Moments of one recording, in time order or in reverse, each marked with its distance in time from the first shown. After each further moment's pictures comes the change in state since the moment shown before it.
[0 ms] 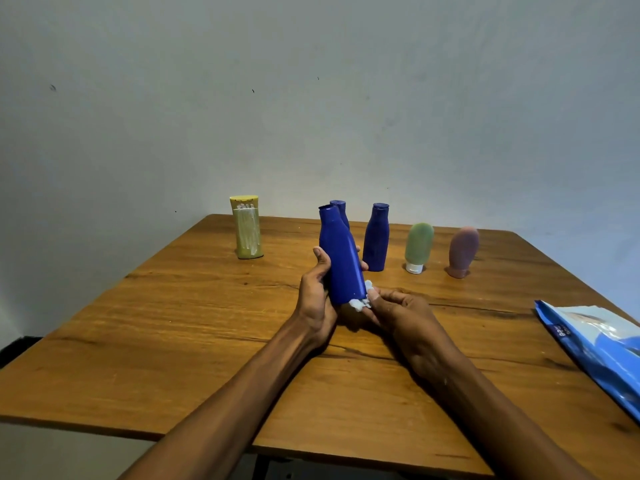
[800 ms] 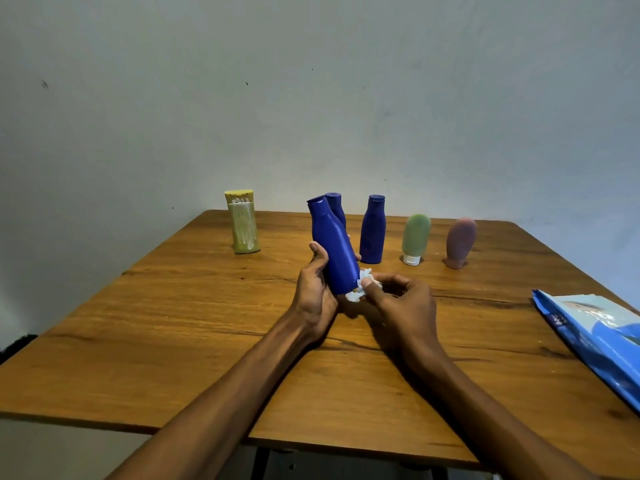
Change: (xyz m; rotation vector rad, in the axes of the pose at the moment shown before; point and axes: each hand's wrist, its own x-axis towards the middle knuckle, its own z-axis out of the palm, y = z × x) left_hand 0.004 -0.006 -0.001 -0.038 0.021 -0.031; right_hand 0.005 0.015 -0.002 -0.477 0.241 -0.450
